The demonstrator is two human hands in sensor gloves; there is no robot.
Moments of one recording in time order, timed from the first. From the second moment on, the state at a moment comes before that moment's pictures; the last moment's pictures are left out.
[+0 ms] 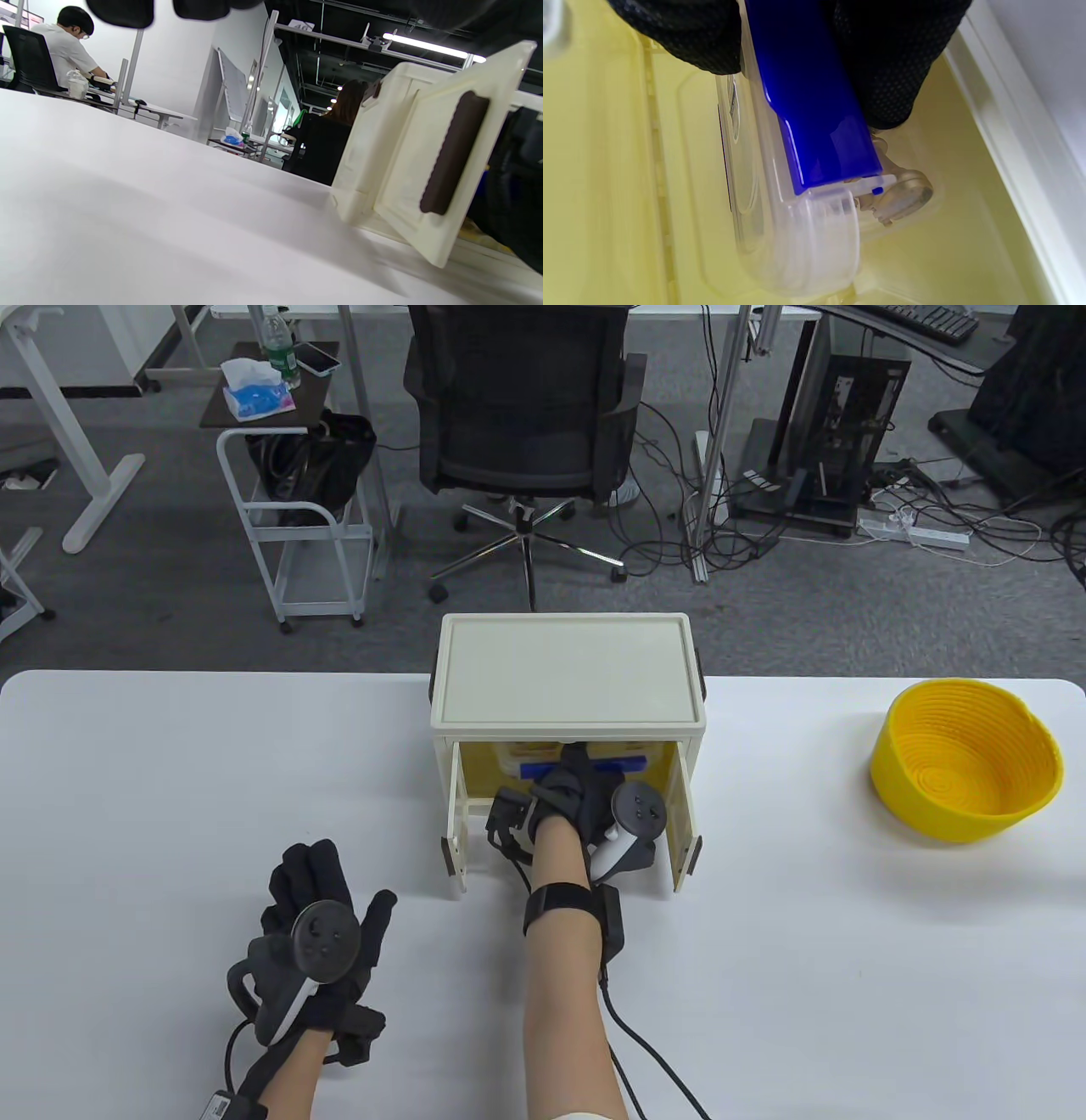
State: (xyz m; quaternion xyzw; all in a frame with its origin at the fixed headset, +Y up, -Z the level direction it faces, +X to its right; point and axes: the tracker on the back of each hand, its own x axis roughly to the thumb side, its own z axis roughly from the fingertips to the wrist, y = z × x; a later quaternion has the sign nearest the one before) left_hand -0.254 -0.718 -0.284 0.07 0.08 0.14 0.98; right_hand 0.036 -0.792 -0.460 -0.36 -0.09 0.60 0.70
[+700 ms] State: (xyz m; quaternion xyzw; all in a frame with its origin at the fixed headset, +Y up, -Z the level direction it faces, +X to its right) left_hand -0.253 -0.724 -0.288 0.05 0.08 0.16 0.98; right_hand 0.046 -0.774 -0.448 -0.26 0.06 0.71 0.65
